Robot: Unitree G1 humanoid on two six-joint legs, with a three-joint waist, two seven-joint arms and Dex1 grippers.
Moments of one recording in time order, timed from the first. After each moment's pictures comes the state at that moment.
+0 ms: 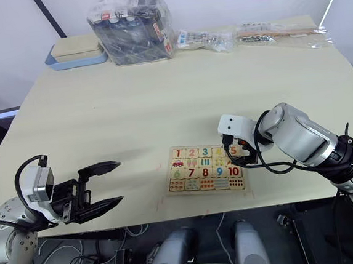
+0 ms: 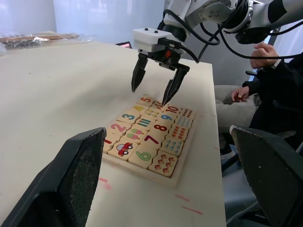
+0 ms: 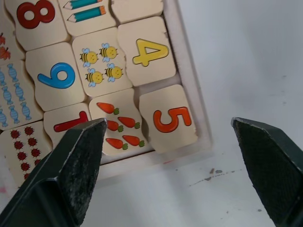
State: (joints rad) left arm 0.13 0.70 0.35 -0.13 -0.74 0.13 -1.48; right arm -0.80 -0.84 0.60 -0.33 0.18 1.15 0.98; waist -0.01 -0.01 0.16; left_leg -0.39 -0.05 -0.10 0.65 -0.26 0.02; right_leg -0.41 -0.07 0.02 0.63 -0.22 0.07
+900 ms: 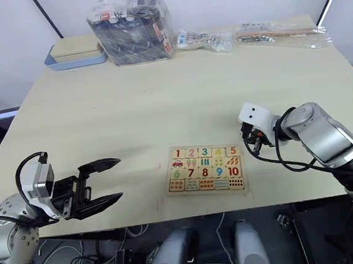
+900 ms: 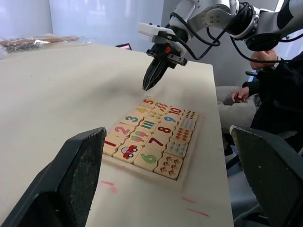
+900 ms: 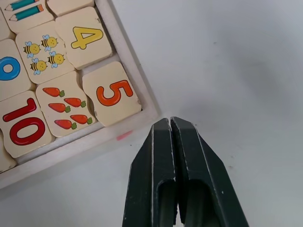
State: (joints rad) left arm 0.09 0.70 0.34 -0.09 -0.73 0.12 -1.50; right arm -0.64 -0.88 0.42 -0.26 0.18 0.98 0.95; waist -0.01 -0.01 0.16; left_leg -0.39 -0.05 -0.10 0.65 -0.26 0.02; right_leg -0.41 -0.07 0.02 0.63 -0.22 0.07
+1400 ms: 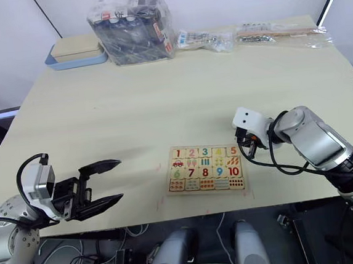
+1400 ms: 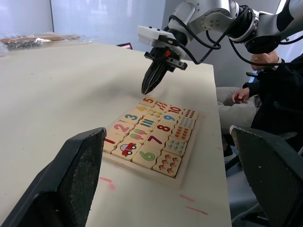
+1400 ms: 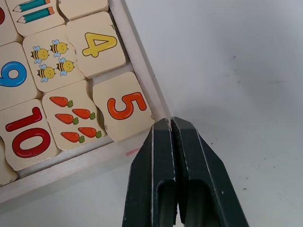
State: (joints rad) left arm 0.10 0.69 0.34 -0.09 -0.73 0.12 -1.50; right arm -0.64 -0.84 0.44 -0.26 0.14 0.97 0.95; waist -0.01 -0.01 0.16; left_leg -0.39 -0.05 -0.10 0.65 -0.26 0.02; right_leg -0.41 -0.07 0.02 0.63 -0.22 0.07
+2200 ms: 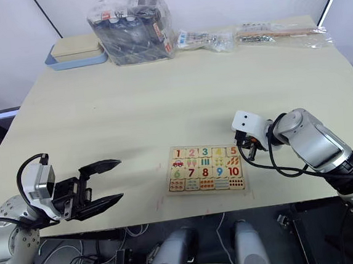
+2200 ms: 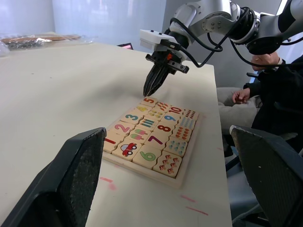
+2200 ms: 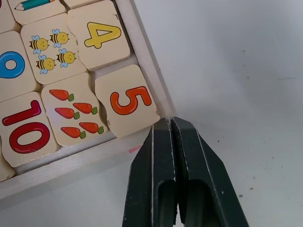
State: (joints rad) left arm 0.10 0.69 0.34 -0.09 -0.73 0.12 -1.50; right arm -0.63 -0.84 0.45 -0.26 0.12 0.96 0.95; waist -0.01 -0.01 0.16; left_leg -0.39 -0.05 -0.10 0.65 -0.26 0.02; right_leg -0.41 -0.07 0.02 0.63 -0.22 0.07
